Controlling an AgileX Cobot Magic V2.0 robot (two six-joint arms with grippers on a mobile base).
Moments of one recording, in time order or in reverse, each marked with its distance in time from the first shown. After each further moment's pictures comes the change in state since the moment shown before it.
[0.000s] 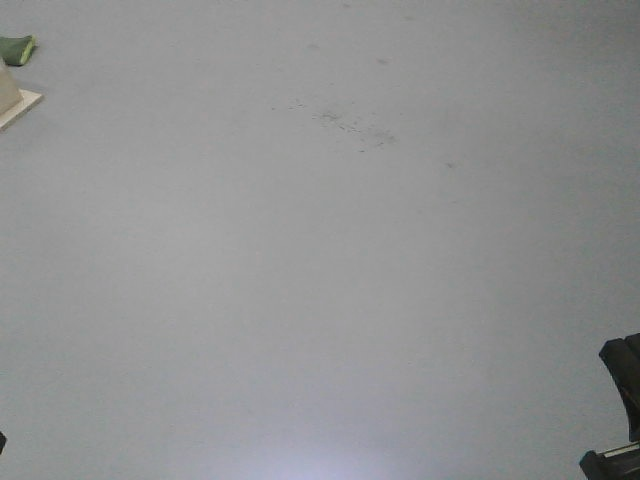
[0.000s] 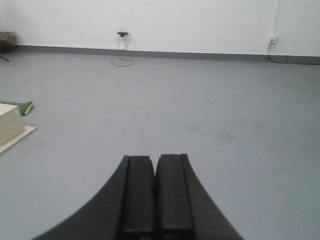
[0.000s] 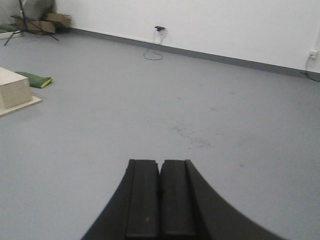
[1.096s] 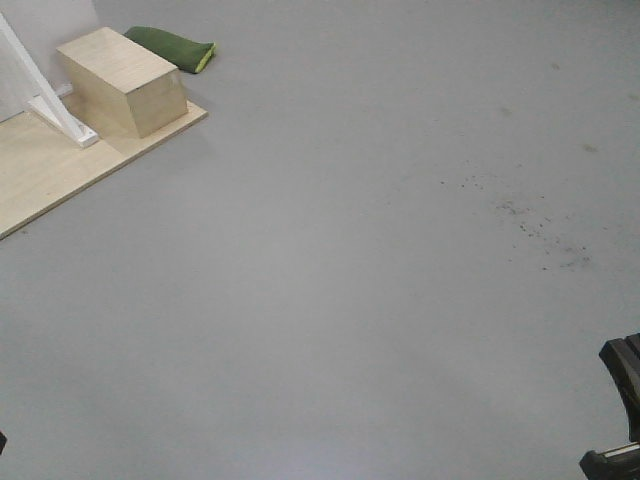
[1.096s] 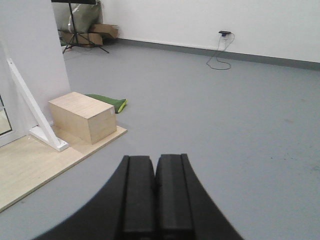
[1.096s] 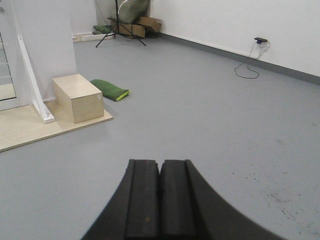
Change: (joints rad) left arm 0.000 0.000 0.000 0.000 0.000 0.000; right arm 0.000 0.000 0.000 0.000 0.000 0.000
